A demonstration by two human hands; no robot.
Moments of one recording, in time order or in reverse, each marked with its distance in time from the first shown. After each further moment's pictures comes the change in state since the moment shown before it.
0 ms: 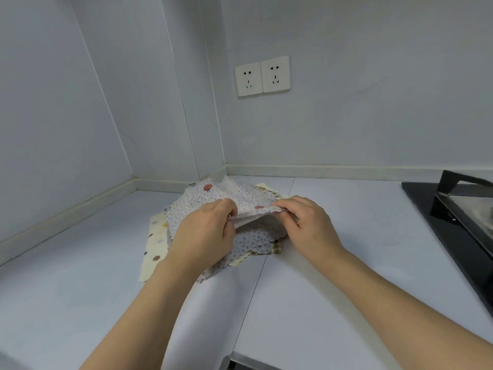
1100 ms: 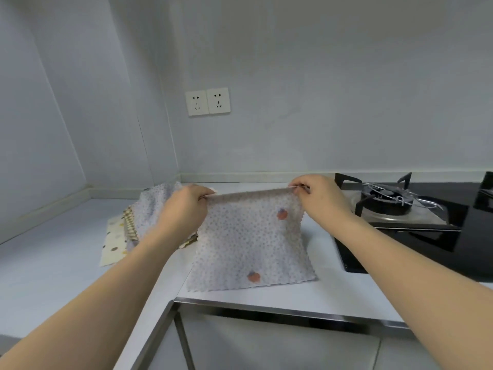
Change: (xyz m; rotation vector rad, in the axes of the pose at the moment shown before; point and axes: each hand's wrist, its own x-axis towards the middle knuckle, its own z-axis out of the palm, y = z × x) left_hand 0.012 0.096 -0.037 -0.246 -0.015 -0.190; right_hand -0.041 -0.016 -0.191 -0.228 0.024 0.327
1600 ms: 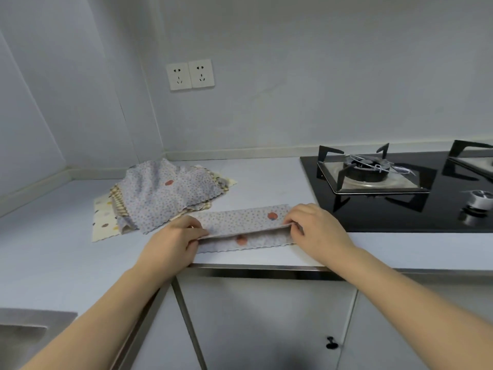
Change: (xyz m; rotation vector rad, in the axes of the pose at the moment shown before) left_hand -0.103 -0.050 0.028 0.106 -0.179 0.354; right_hand -0.115 0.029 0.021 -0.297 -0.150 -0.248
